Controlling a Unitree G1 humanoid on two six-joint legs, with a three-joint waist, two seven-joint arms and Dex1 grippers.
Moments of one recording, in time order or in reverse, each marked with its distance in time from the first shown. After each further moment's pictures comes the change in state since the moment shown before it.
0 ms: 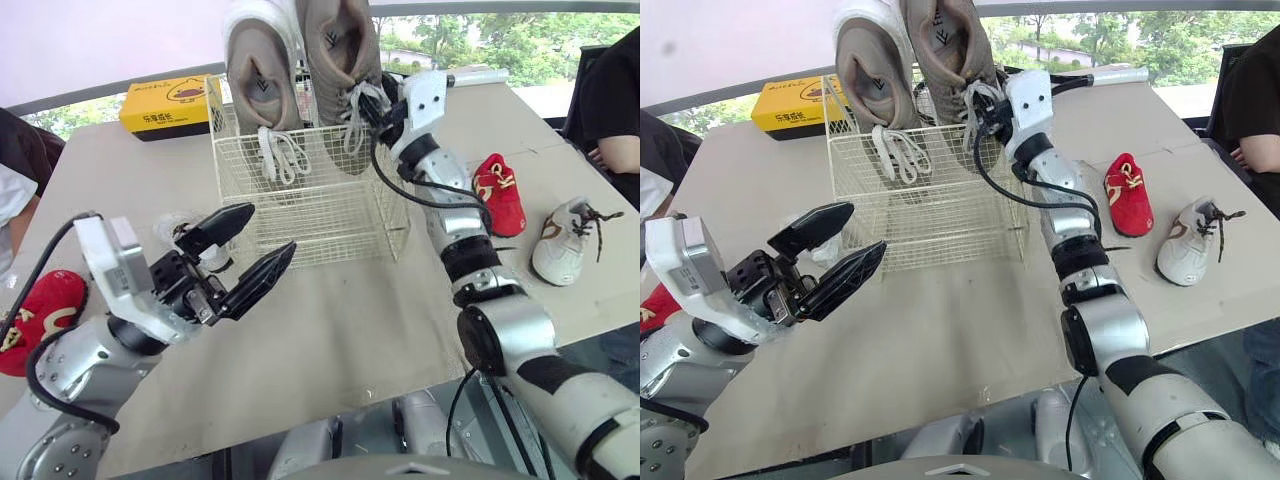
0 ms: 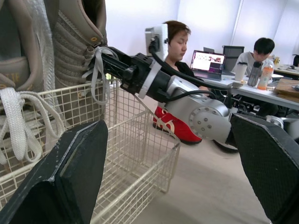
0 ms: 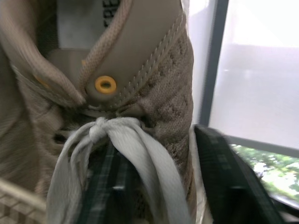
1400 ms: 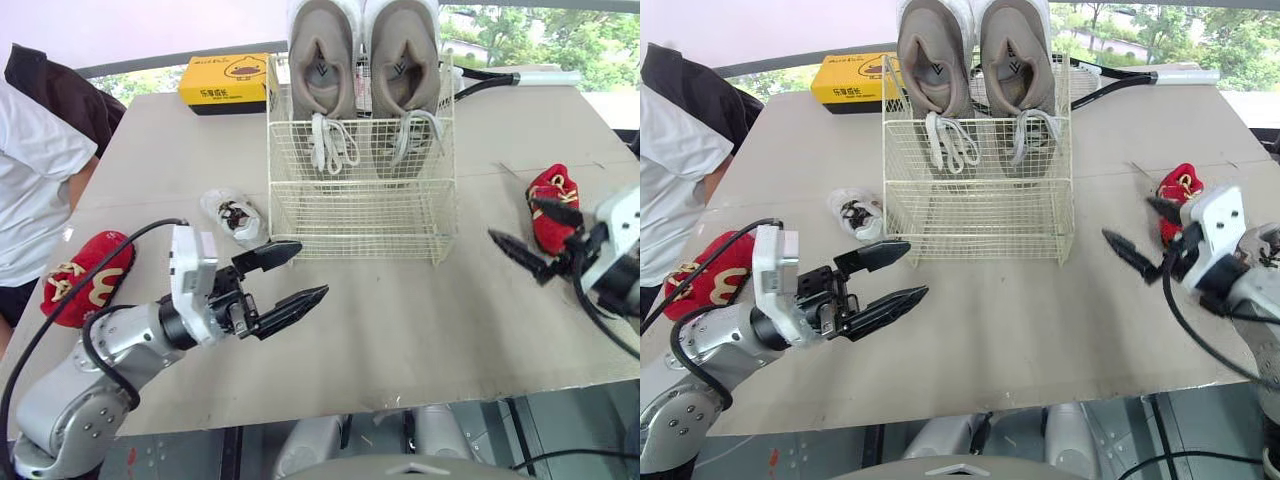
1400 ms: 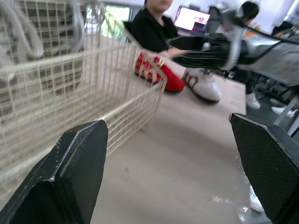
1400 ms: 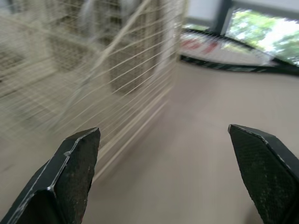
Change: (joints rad) left arm -0.096 0.095 -0.192 0.134 0.092 0.122 -0.188; right arm 1.005 -0.689 -0.374 -1.260 0.500 0.908 0.300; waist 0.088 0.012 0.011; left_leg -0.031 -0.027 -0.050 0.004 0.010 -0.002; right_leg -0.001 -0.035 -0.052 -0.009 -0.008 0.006
